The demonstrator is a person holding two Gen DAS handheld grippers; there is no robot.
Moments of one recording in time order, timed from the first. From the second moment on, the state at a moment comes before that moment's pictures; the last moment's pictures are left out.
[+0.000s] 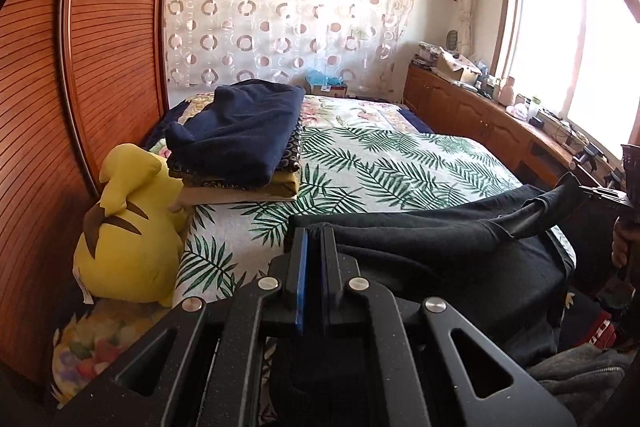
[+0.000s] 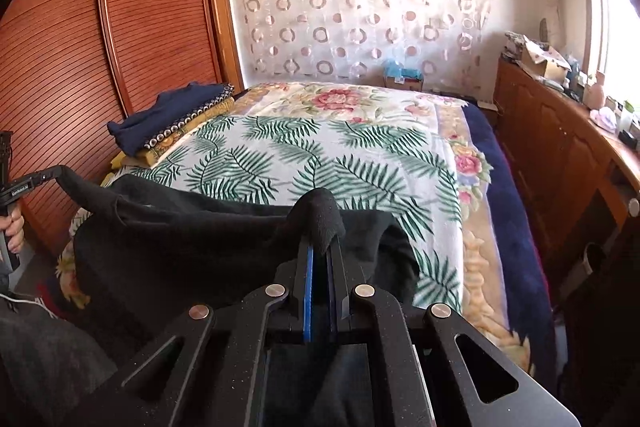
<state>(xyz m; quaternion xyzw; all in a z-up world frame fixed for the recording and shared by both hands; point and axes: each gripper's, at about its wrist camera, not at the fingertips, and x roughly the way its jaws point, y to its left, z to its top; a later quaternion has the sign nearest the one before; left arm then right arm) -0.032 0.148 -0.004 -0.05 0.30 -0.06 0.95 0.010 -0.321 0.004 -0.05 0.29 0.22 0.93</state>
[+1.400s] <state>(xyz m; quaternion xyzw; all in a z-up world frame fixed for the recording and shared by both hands) 0.088 0.145 -0.076 -0.02 0.41 -0.06 0.91 0.069 -0.312 -0.034 -0.09 0.36 0.15 0.92</state>
